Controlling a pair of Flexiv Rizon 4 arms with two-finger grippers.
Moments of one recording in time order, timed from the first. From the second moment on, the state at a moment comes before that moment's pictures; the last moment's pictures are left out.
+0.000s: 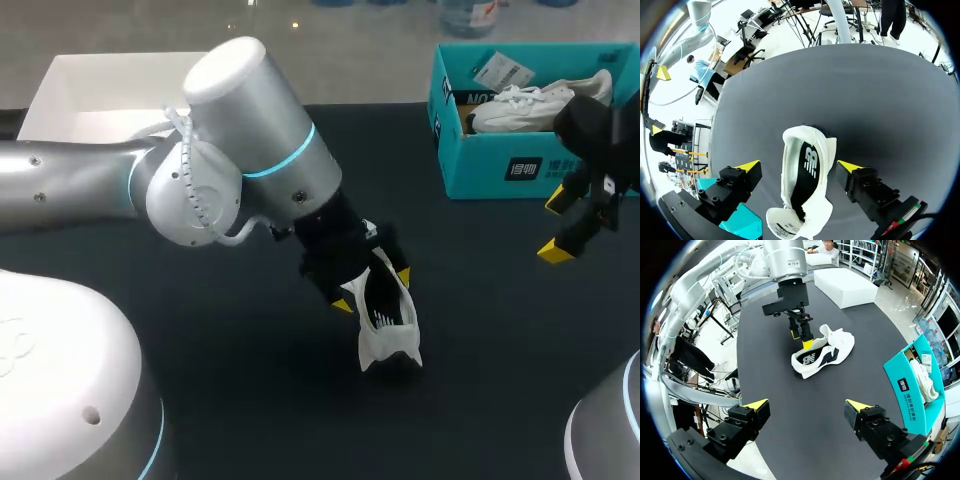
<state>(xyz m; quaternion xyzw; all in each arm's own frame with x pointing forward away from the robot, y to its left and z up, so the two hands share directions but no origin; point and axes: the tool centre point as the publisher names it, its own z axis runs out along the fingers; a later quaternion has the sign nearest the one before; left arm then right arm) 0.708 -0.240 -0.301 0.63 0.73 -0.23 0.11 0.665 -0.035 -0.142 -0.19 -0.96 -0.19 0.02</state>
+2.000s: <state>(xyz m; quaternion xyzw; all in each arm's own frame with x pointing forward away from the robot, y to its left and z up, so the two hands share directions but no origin) 0.717 -0.275 -0.374 0.68 0.72 -0.08 0.07 0.665 -0.035 -0.142 -0.19 -0.96 -0.19 0.02</state>
